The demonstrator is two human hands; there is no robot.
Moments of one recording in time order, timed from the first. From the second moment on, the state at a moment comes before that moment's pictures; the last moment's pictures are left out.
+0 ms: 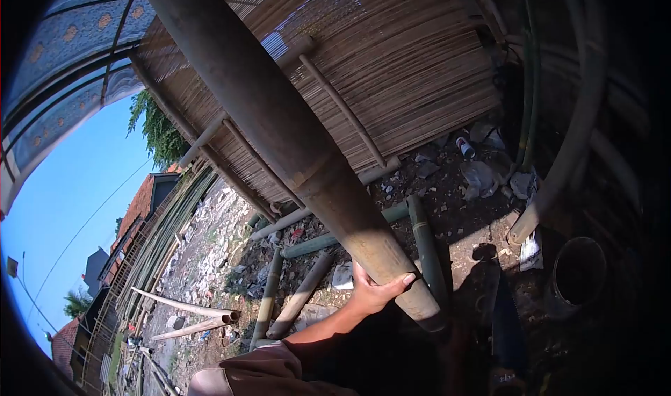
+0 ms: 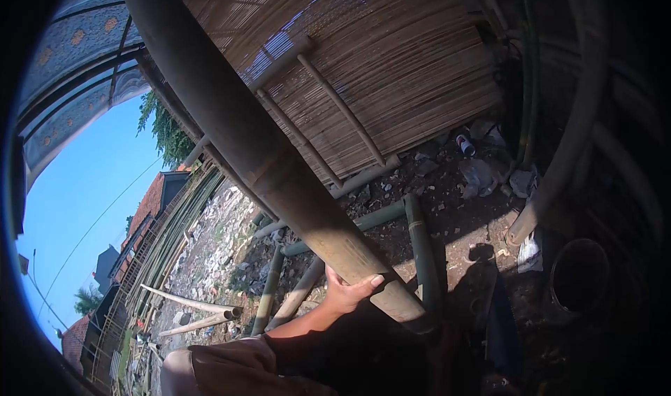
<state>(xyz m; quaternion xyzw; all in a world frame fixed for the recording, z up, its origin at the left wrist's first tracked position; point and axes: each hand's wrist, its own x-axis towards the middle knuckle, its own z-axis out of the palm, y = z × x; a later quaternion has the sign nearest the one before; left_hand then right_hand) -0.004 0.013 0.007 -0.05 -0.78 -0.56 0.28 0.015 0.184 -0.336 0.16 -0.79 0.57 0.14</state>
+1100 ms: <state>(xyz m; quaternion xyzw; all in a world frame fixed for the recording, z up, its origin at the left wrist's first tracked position) -0.024 -0.031 -0.062 -0.22 -0.71 -0.66 0.08 0.015 0.197 -0.285 0.06 -0.80 0.59 -0.05</state>
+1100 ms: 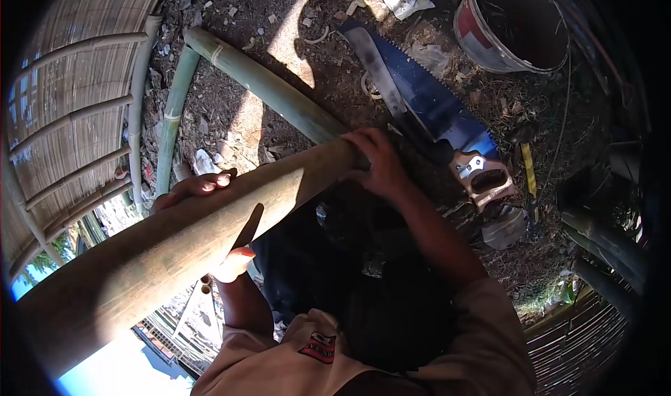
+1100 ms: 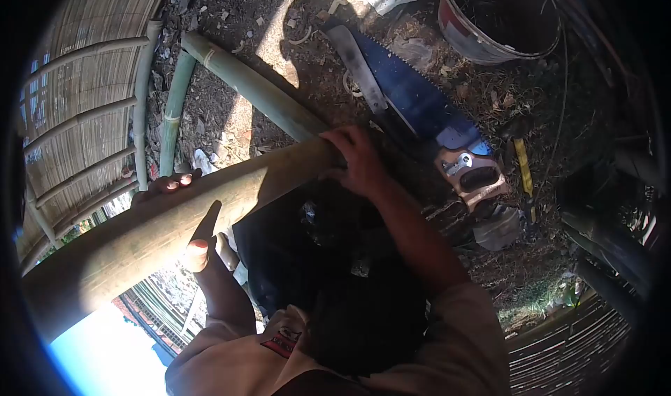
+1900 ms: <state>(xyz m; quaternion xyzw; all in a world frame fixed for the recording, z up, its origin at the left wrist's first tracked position) -0.016 -0.028 -0.061 -0.23 -0.71 -0.66 0.06 0.013 0.196 -0.292 0.05 -0.79 0.61 -0.05</state>
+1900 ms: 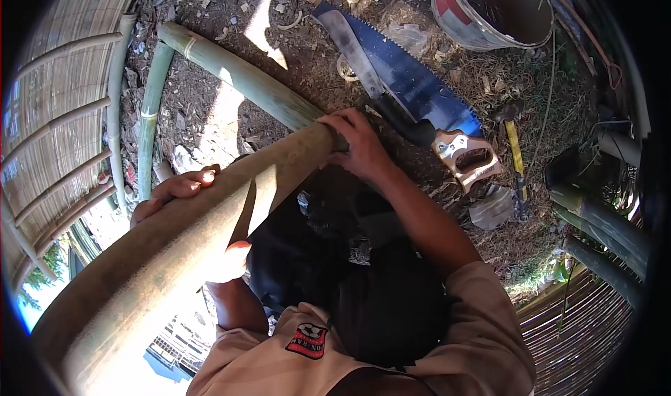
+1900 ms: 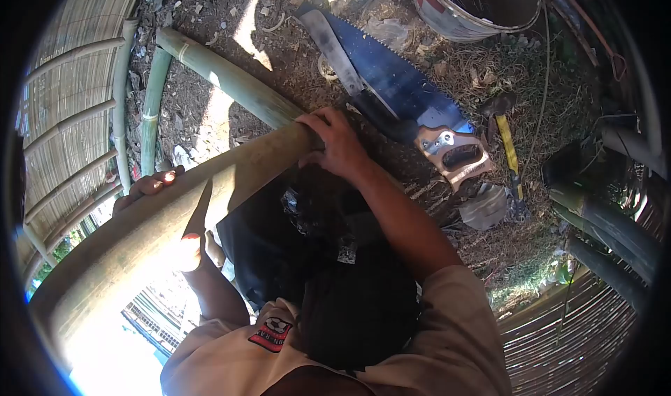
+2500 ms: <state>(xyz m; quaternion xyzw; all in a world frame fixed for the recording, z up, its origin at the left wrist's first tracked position) 0.010 -0.039 -0.055 -0.09 -0.82 -0.56 0.03 0.024 0.226 -0.280 0.05 -0.79 0.61 -0.07</state>
